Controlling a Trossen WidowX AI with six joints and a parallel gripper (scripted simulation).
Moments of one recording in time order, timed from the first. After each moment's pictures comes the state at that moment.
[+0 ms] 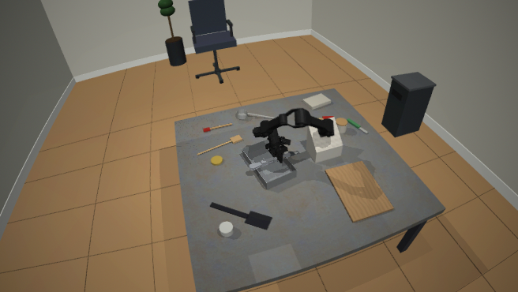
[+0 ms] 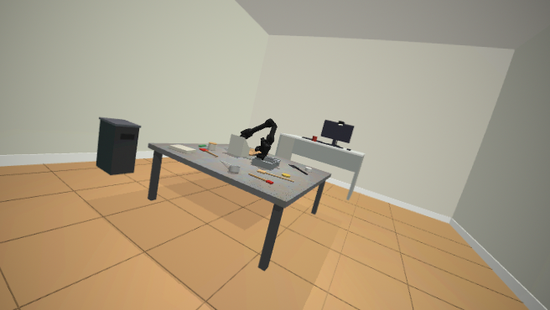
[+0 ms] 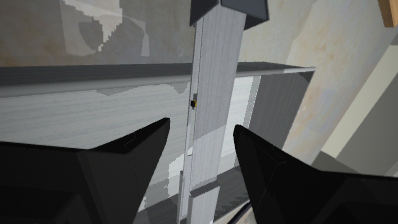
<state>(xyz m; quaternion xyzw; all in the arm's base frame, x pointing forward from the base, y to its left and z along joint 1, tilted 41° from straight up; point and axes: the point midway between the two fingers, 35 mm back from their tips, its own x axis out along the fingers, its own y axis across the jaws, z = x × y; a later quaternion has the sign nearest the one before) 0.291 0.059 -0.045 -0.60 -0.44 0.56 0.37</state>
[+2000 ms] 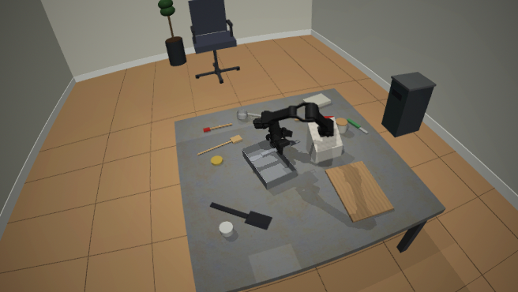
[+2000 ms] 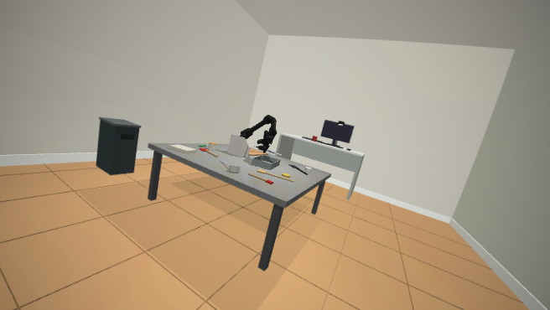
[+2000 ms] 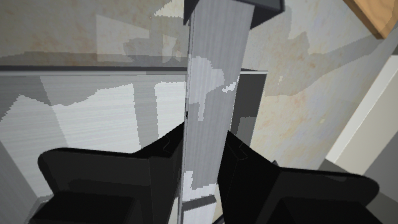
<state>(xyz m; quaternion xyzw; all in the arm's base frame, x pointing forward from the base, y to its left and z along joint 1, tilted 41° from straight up) 0.283 0.023 0.006 -0.61 -0.41 0.60 0.33</state>
